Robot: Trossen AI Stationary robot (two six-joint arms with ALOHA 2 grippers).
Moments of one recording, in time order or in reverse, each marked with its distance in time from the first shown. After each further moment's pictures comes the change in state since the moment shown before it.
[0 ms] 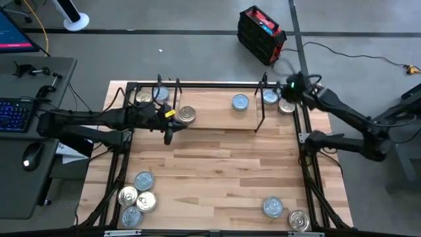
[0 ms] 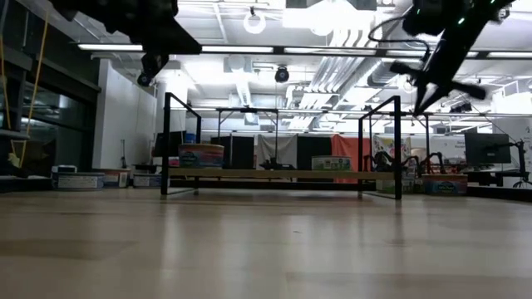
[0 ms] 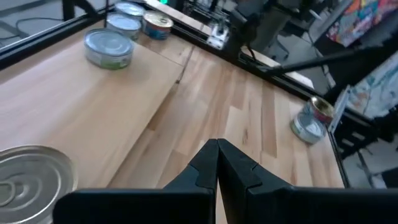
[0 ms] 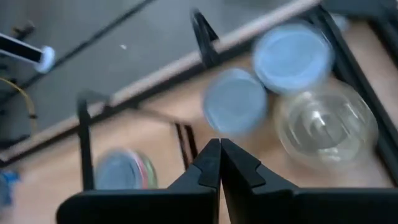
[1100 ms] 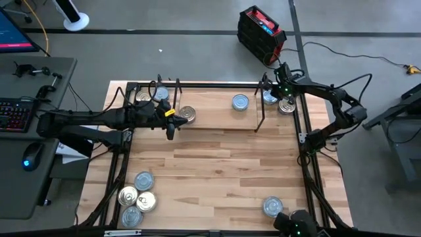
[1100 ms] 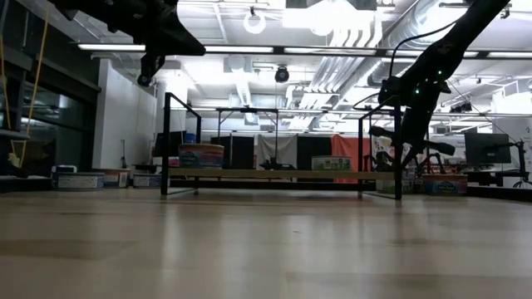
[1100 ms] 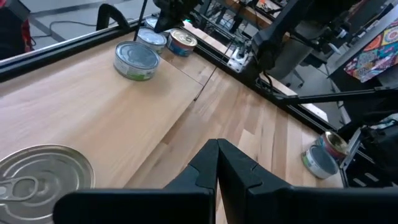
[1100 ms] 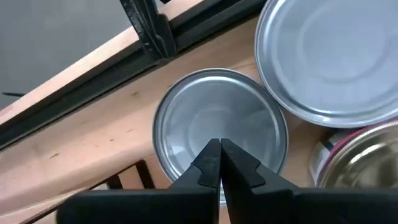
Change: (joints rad) left arm 0.009 -0.001 0.000 0.028 -0.099 -0.100; right arm -0.250 0.538 -0.002 0.289 -0.254 -0.115
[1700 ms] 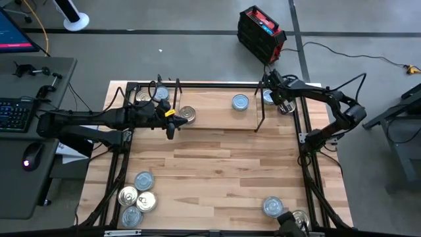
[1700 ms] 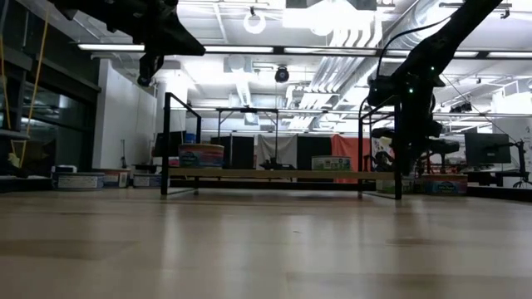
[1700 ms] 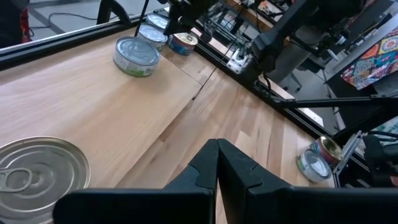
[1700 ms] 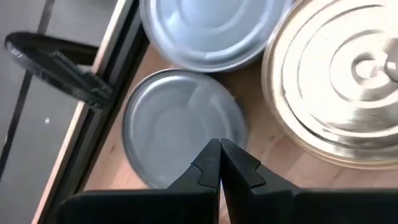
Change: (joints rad) left arm 0.000 -0.002 0.001 -0.005 0.001 -0.045; right arm 0.154 0.000 -0.001 -0.113 0.249 0.741
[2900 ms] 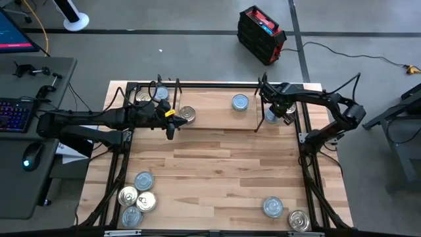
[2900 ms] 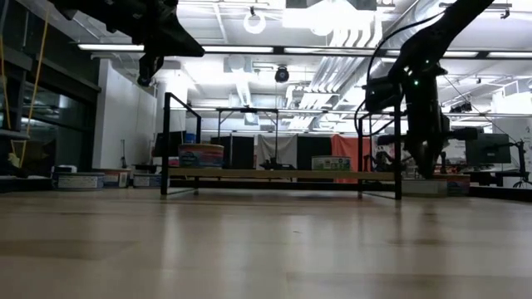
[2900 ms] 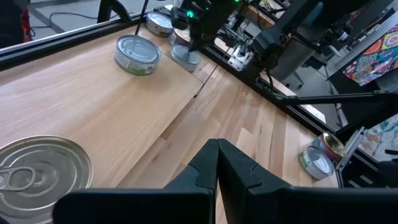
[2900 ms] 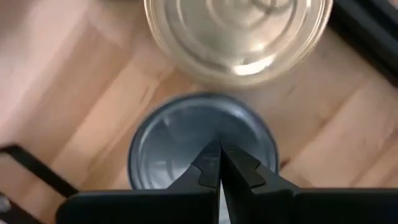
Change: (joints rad) left arm 0.001 0.000 0.000 -0.010 0.002 0.010; right arm 0.186 0.003 -0.001 -0.320 -0.034 0.020
